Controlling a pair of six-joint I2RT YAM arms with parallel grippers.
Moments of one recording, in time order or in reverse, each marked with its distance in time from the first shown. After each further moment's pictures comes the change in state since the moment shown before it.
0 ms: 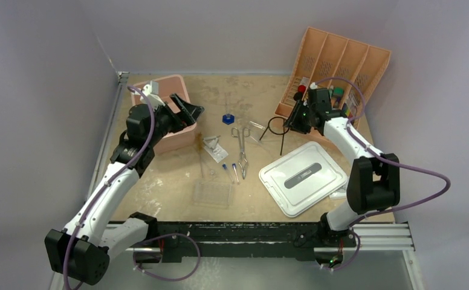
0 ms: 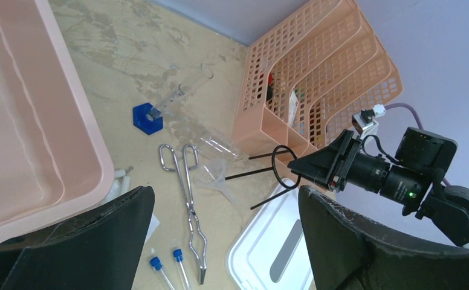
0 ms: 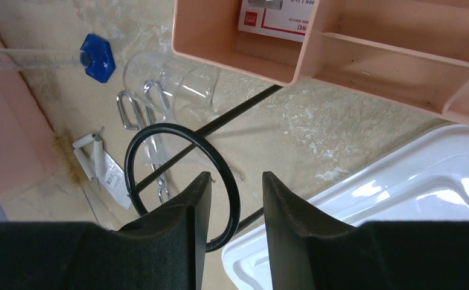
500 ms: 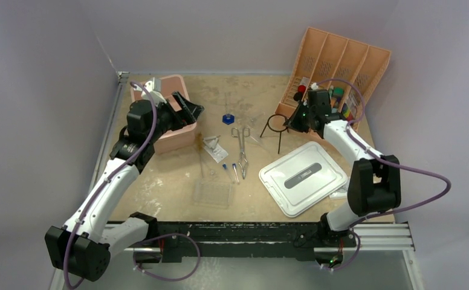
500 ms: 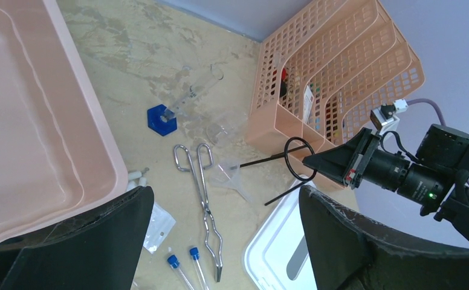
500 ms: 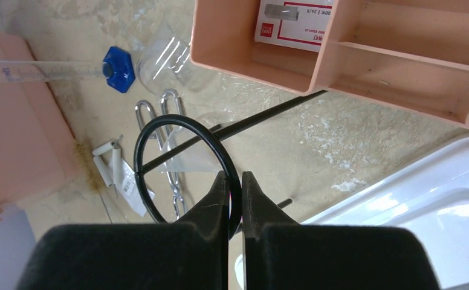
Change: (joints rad) left arm 0.000 0.041 0.056 -0.063 -0.008 0.079; right arm 0.002 0.001 -0.039 0.098 -0.006 0.054
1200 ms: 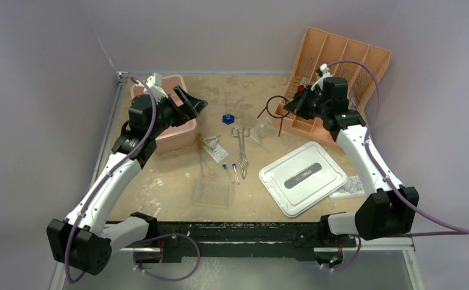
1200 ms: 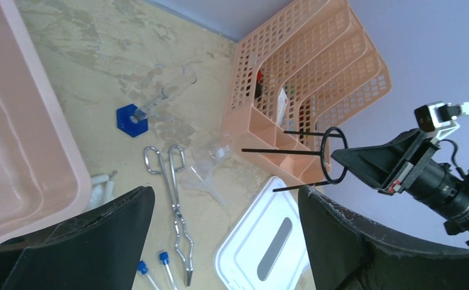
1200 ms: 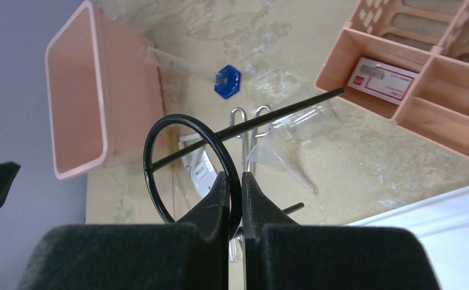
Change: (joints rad) left arm -0.004 0.047 0.038 0.020 0.038 -0.083; right arm -0.002 -0.220 0.101 -0.046 -0.118 -0.049
